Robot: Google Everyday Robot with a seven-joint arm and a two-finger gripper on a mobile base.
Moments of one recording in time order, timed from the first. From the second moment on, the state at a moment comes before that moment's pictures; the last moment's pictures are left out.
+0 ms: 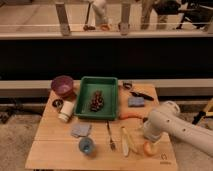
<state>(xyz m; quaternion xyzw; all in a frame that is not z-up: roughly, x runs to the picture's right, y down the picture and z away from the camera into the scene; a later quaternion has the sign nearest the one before) 0.230 0.255 0.756 -0.30 -0.14 -0.24 0.91</state>
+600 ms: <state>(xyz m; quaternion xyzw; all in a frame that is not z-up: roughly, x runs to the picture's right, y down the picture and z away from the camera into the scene) 0.253 0.258 0.757 -0.31 -0.19 -0.23 0.90</state>
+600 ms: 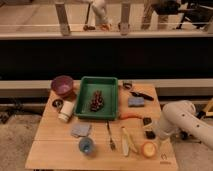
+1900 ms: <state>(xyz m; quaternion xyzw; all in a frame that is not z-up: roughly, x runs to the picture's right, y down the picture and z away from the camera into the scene) 0.258 0.286 0.745 -0.33 -0.17 -0.25 0.89</state>
